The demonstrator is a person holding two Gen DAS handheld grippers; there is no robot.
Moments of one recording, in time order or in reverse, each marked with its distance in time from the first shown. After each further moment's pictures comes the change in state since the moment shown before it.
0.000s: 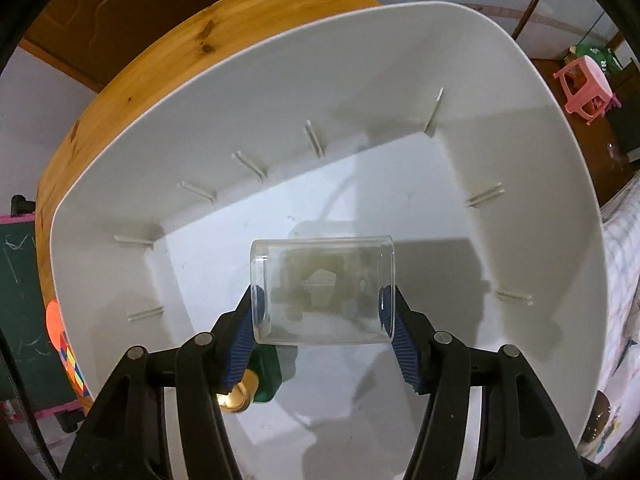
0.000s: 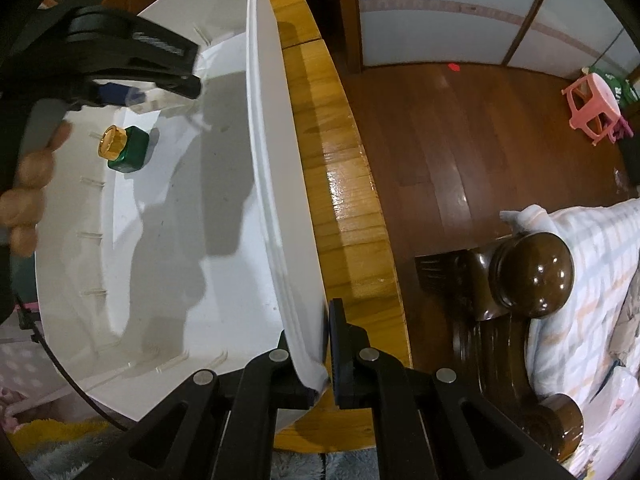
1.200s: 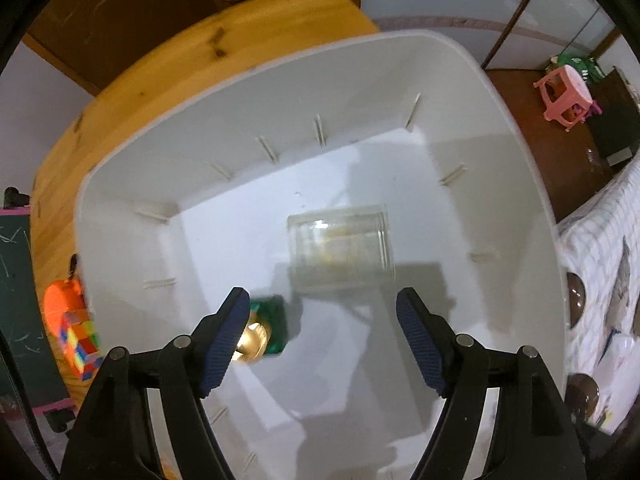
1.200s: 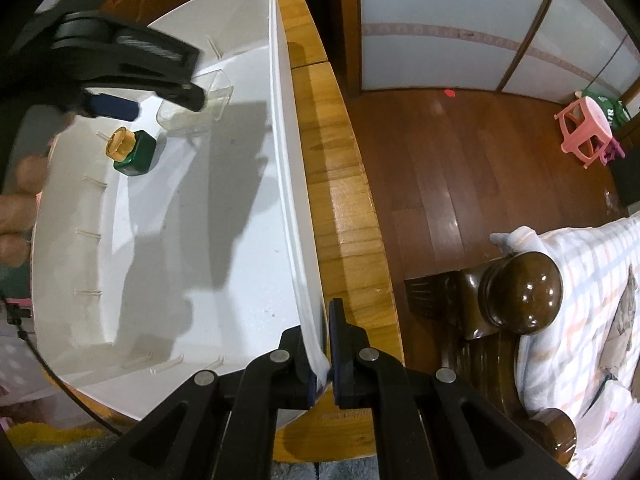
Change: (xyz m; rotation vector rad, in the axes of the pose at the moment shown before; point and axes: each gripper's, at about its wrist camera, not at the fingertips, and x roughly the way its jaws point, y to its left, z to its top) left arm -0.053 0.017 -0.057 0.001 -0.048 -0.092; right arm -0.009 0.006 -0.007 -0.028 -0.086 -0.025
